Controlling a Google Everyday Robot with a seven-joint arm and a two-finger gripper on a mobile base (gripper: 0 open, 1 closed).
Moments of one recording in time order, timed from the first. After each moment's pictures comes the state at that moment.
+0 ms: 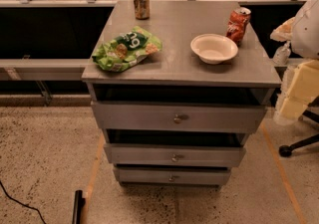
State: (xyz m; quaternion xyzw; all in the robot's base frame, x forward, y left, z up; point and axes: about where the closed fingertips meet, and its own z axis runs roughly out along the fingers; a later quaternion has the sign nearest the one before) arm 0.438 -0.217 0.977 -0.60 0.78 -0.03 0.16
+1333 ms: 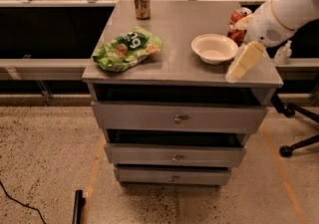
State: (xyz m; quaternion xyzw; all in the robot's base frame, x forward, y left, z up) arm 0.610 -0.204 0.918 -0.58 0.76 0.05 0.28
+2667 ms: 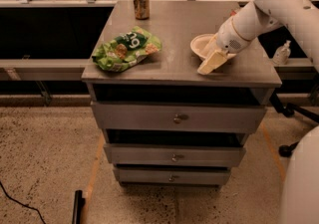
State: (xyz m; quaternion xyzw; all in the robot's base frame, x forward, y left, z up) arm 0.702 -0.160 0.838 -0.60 0.75 0.08 0.28
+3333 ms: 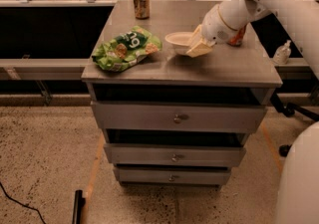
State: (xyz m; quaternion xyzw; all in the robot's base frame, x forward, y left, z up) arm 0.693 -0.108 0.877 -0.66 0.68 0.09 0.31
